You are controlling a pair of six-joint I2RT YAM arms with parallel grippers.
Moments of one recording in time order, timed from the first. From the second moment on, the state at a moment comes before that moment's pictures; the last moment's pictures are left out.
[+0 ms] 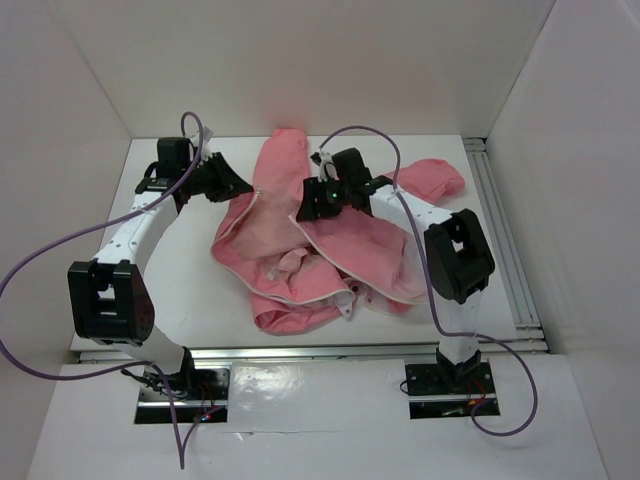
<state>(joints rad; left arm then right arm) -0.01 1.57 1.30 -0.37 0.59 -0.58 0.52 1.95 1.49 -0.25 -0.49 0.30</state>
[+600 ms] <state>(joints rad) -0.01 1.57 1.30 -0.38 0.59 -0.56 0.56 2.00 1.55 -0.25 -0.45 0.31</state>
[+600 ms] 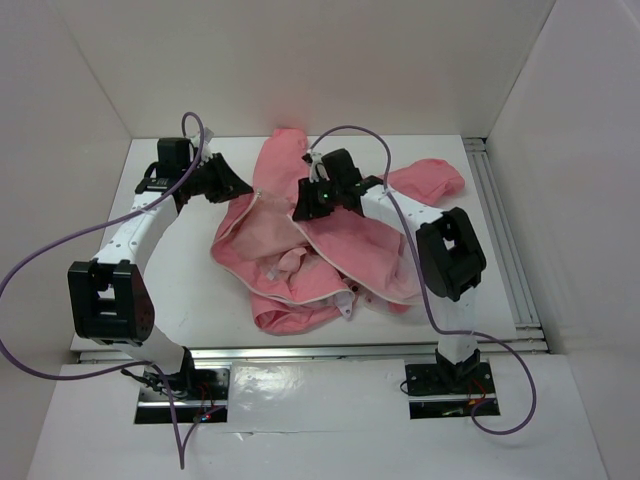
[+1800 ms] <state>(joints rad) -0.03 1.57 1.30 -0.38 0.59 -0.56 0.55 1.81 1.47 -0.26 -0.30 0.32</state>
